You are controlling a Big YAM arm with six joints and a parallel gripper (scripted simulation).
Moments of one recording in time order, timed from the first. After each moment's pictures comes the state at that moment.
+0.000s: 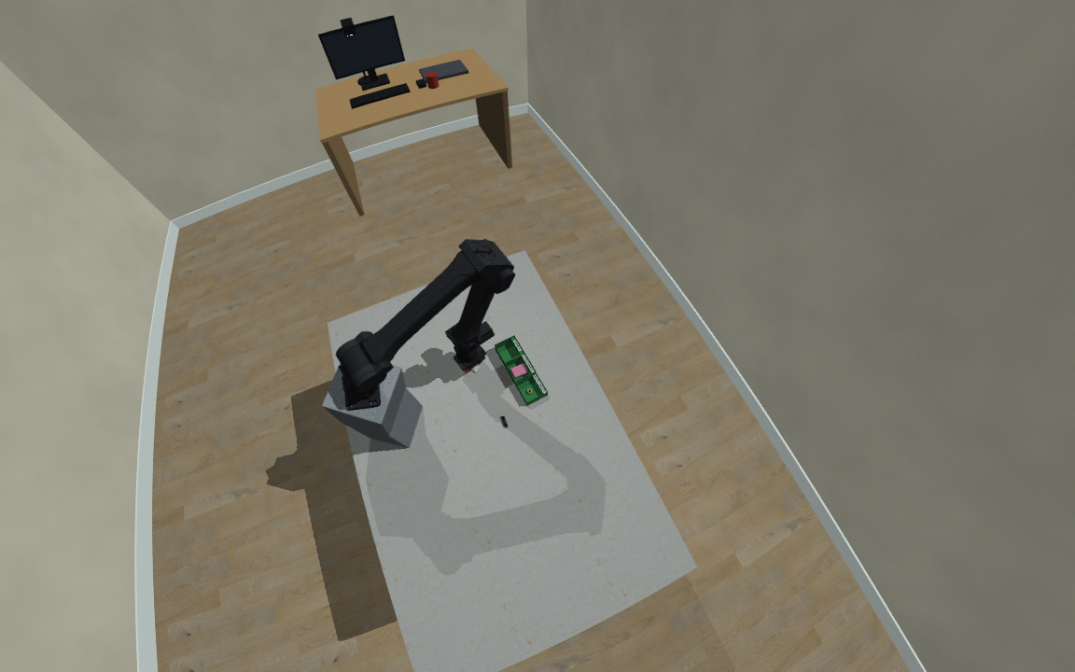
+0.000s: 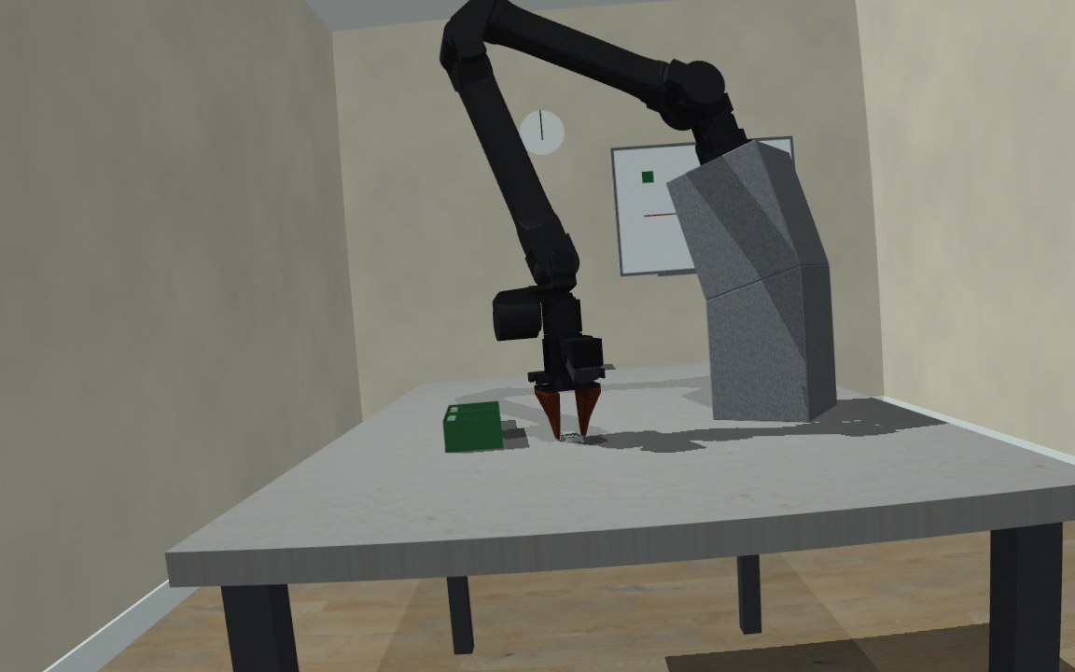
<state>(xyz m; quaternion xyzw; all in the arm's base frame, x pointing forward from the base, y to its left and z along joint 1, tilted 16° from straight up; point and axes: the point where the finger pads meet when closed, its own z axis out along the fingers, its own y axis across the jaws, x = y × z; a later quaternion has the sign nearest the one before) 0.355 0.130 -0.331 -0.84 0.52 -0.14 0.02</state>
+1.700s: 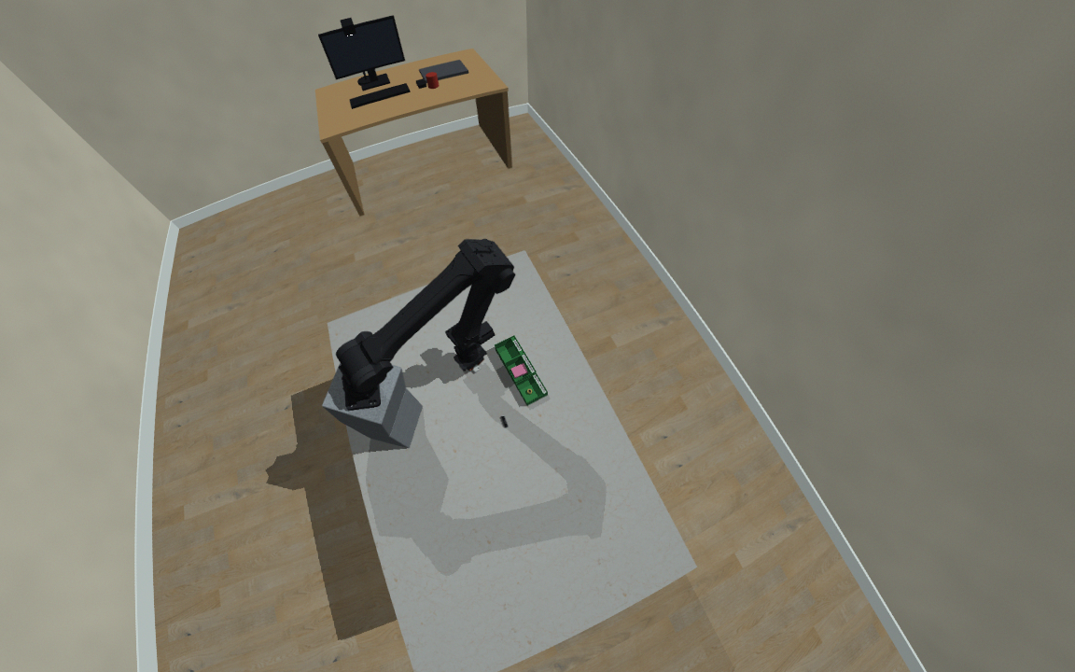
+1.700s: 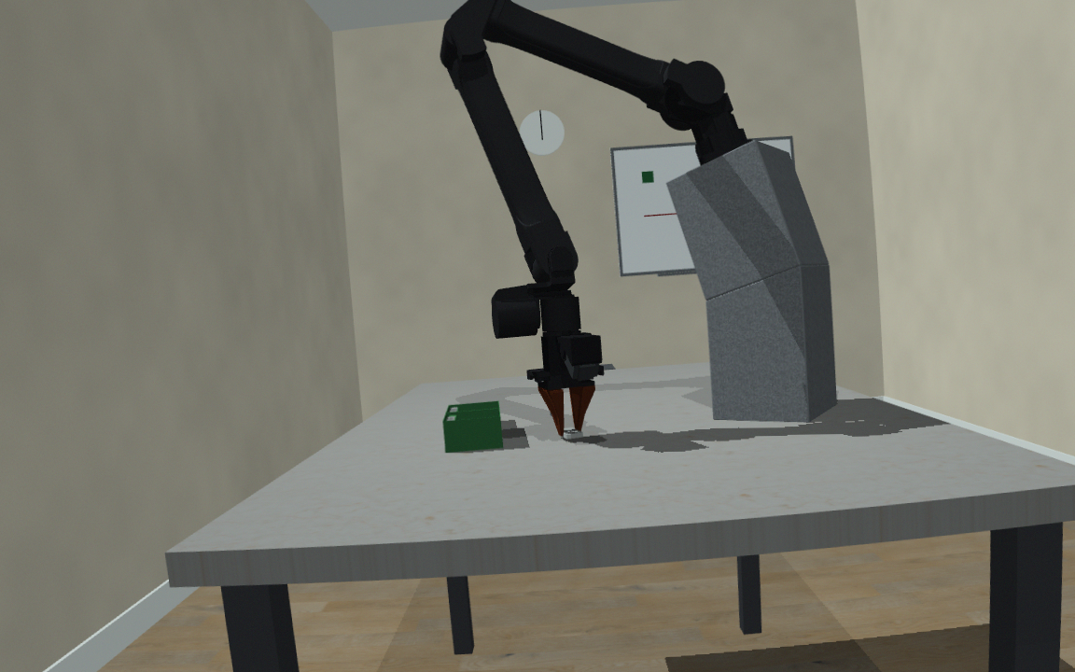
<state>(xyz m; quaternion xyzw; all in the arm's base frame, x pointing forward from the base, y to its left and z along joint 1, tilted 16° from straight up) 0.355 0.129 -0.327 -0.85 0.52 -0.14 0.02</state>
